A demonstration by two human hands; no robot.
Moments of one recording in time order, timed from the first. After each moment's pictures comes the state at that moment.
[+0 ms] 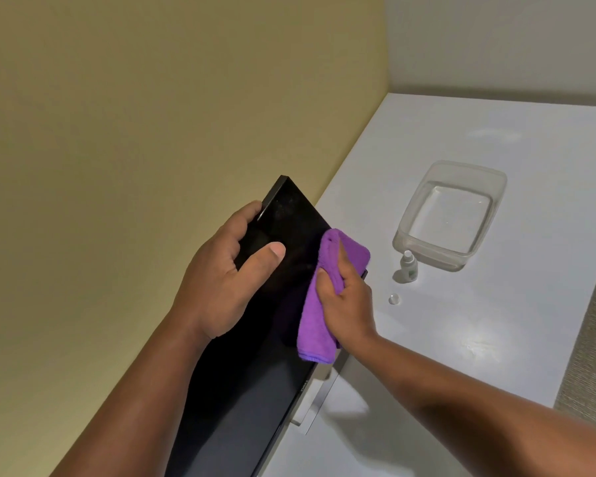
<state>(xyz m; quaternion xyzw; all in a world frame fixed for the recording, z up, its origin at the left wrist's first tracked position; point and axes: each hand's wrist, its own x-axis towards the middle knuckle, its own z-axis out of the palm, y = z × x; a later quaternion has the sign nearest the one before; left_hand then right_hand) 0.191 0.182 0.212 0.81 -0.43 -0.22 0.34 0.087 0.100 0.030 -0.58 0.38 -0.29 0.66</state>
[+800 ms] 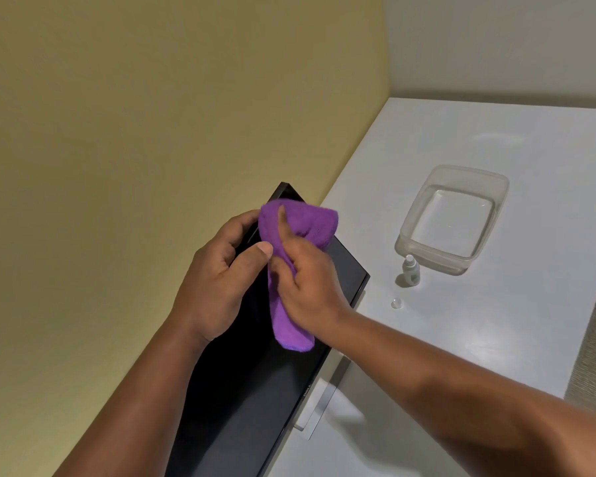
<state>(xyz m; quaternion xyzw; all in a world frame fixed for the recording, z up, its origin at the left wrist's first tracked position) 0.199 0.179 0.209 0.76 -0.44 -0.24 0.40 0.118 0.094 0.096 -0.71 0.19 -0.38 0.57</state>
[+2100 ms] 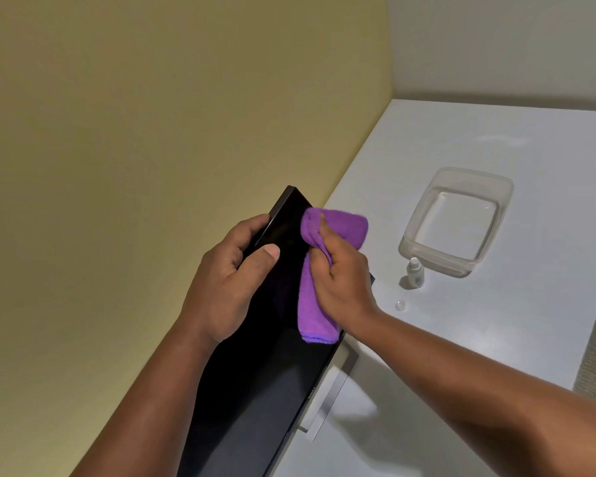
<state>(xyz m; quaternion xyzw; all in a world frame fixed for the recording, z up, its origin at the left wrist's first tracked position) 0.199 0.180 0.209 0.78 -0.42 -0.24 0.40 0.102 0.073 0.084 -0.66 0.31 -0.36 0.58</state>
